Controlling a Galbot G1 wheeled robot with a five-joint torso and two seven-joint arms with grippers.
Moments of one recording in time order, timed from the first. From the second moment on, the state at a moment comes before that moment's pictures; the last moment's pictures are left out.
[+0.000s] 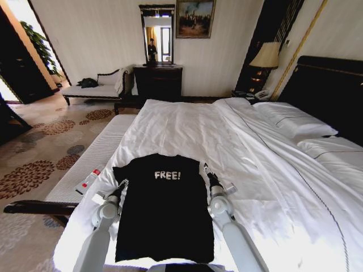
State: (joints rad) left arm 1.21 -1.35 -0.63 -1.67 -1.09 0.27 -0.37; right arm -1.16 1.37 0.33 1.76 1.02 0.05 0.44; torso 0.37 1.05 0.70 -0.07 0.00
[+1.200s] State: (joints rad) left arm 1.14 -1.19 -0.52 -1.74 -0.98 0.26 -0.34; right arm -1.16 1.38 0.32 1.75 0.99 0.04 0.46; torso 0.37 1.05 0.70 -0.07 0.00
